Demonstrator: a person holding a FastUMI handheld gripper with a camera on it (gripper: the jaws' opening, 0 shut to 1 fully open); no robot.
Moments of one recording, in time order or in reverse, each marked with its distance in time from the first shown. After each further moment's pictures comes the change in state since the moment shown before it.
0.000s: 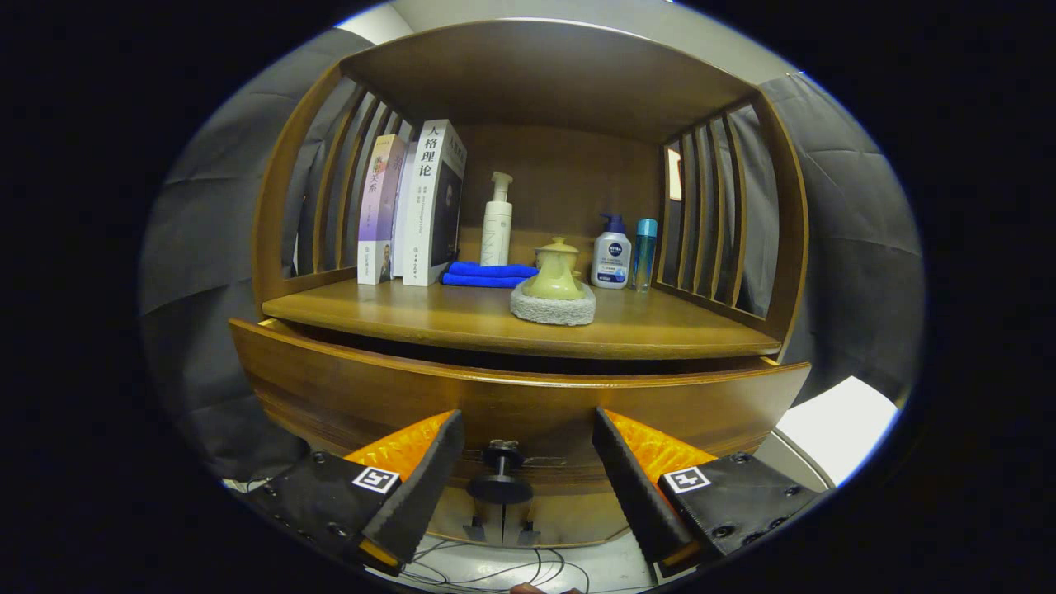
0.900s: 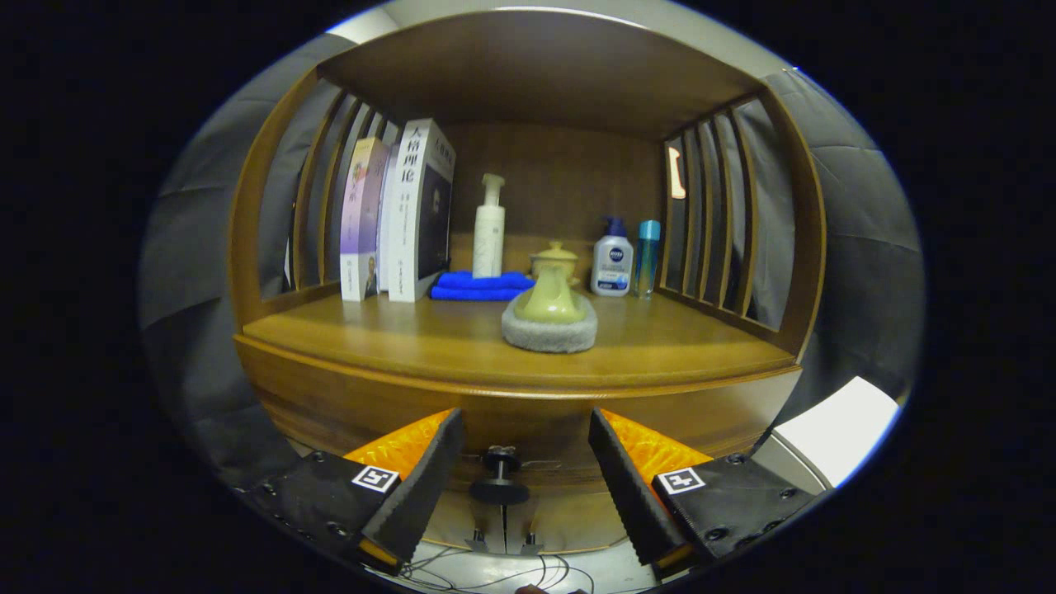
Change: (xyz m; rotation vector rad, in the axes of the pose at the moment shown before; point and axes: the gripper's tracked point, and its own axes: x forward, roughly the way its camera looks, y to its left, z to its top) arm 0.013 -0.009 0.031 0.036 -0.030 -0.005
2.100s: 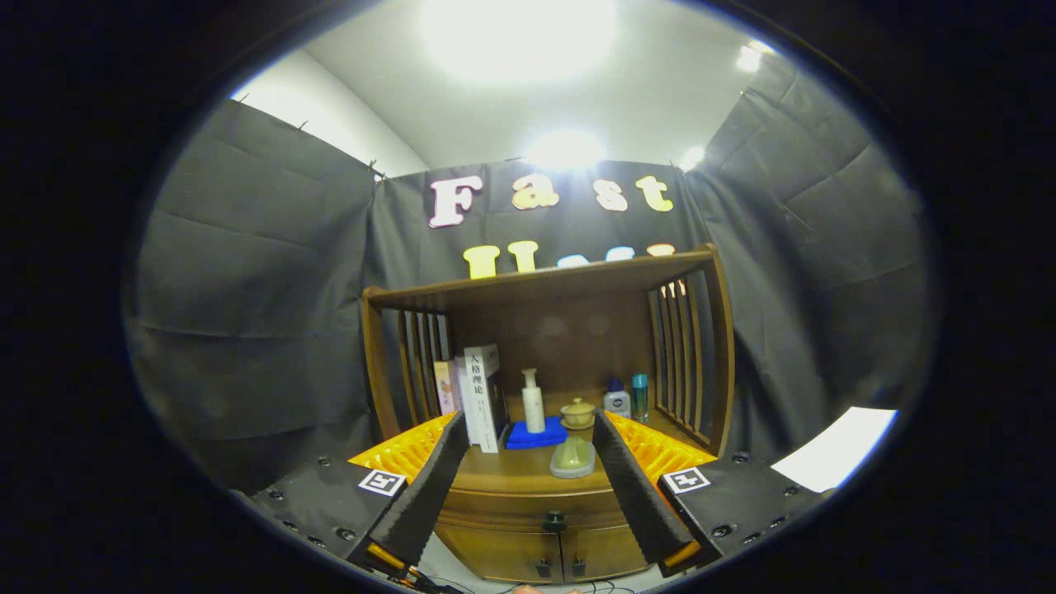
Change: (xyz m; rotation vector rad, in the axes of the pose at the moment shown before) arm -0.225 -0.002 0.211 0.154 -0.345 0.167
